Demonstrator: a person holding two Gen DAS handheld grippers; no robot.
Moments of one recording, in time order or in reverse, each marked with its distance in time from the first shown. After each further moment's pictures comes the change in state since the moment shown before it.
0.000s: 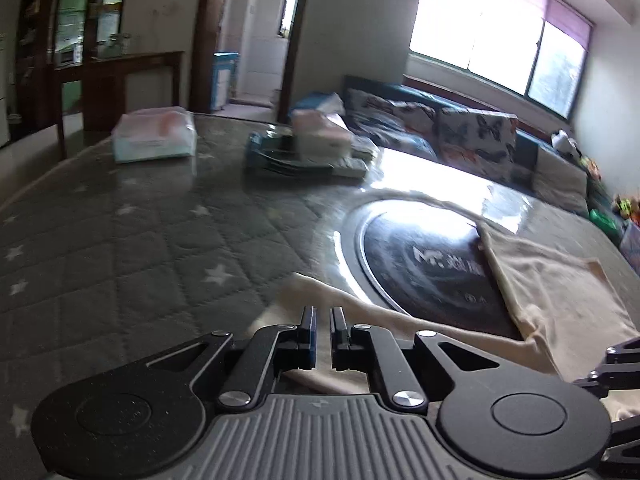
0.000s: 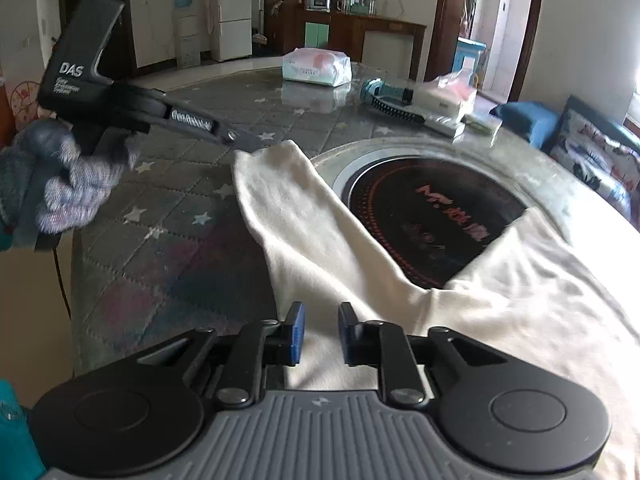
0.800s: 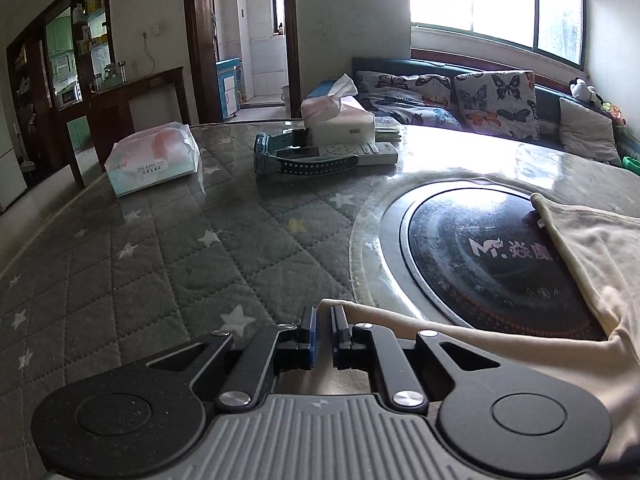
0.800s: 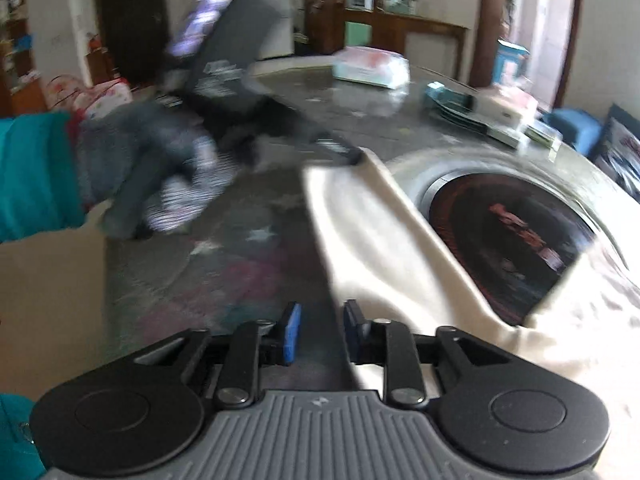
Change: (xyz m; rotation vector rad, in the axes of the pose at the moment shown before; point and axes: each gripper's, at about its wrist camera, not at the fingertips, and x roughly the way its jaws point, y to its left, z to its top) left arm 0.046 0.006 0.021 0.107 0.013 0.130; right arm 0.021 0.031 0.013 -0.071 -0.003 0.126
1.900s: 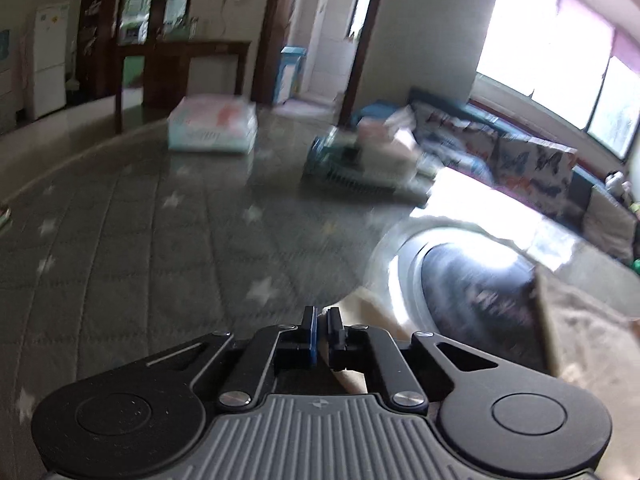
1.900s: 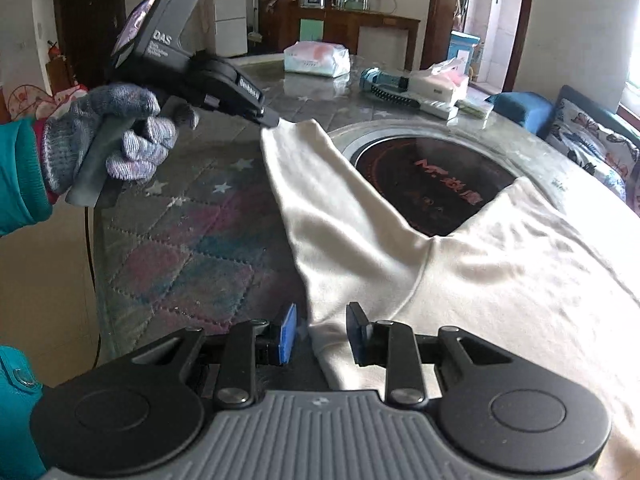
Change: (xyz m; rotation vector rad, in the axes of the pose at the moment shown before) left arm -0.046 0.010 0.002 -0.287 -0.059 -0.006; right arm -0.058 -0.011 -0.048 0.093 -0.001 -0.162
